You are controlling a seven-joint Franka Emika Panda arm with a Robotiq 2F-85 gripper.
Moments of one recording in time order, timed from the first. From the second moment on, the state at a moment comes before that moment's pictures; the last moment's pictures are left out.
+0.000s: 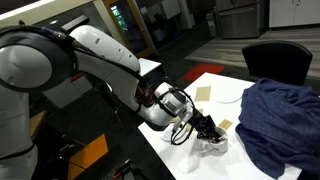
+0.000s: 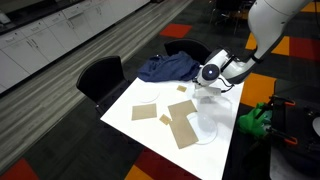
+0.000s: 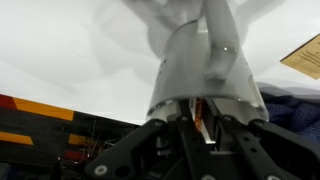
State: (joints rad) arm -0.04 0.67 -0.03 -2.04 -1.37 2.54 2.30
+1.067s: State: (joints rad) arm 0.01 0.49 -0.02 -2.16 -1.44 2.52 2.37
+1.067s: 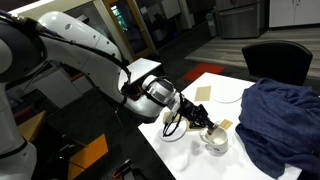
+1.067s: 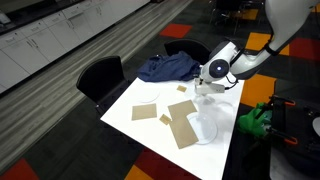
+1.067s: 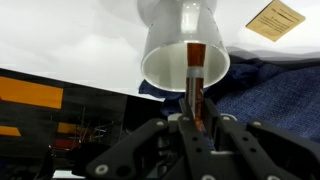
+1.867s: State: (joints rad) arm -0.04 0.13 -0.03 -2.43 -1.35 2.51 2.14
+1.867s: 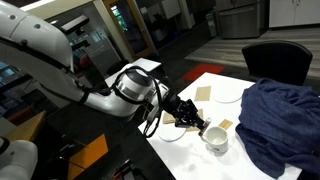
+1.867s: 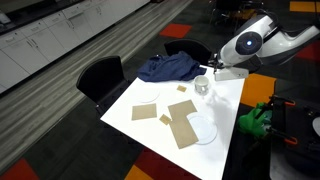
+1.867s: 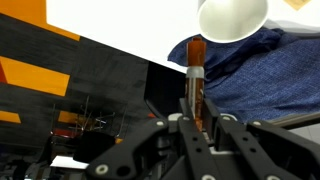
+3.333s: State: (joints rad) arm -0.19 0.11 -0.24 -2.60 -1.19 2.89 1.43
